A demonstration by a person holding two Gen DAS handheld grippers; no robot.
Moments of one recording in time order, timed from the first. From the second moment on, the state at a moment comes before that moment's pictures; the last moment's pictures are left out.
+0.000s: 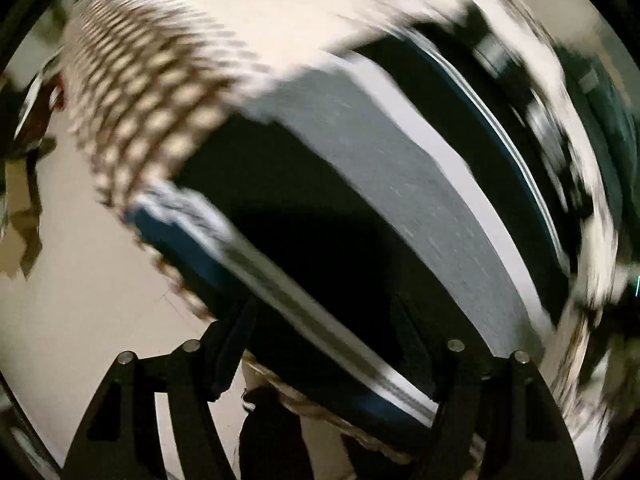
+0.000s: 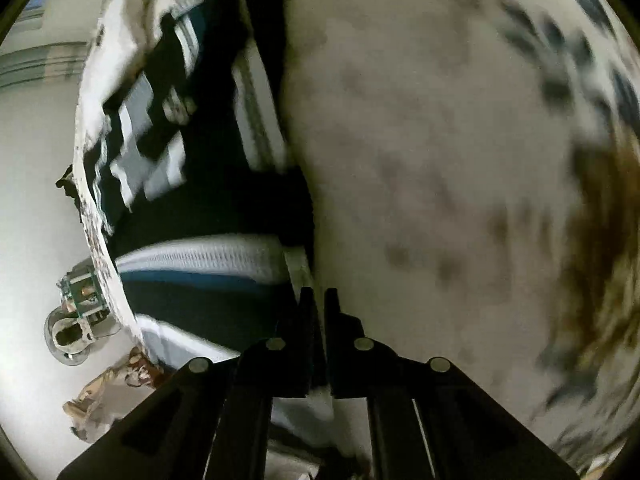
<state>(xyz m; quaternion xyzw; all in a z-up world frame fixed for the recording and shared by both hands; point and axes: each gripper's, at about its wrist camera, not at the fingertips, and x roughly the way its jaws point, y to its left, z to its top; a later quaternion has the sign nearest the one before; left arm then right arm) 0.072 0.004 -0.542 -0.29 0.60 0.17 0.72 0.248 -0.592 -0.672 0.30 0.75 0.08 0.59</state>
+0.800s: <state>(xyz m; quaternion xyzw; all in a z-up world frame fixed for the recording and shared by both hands) 0.073 0.103 -0.580 -0.32 0.57 0.12 0.75 -0.013 -0.502 -0.721 0.27 0.82 0.00 0.50</state>
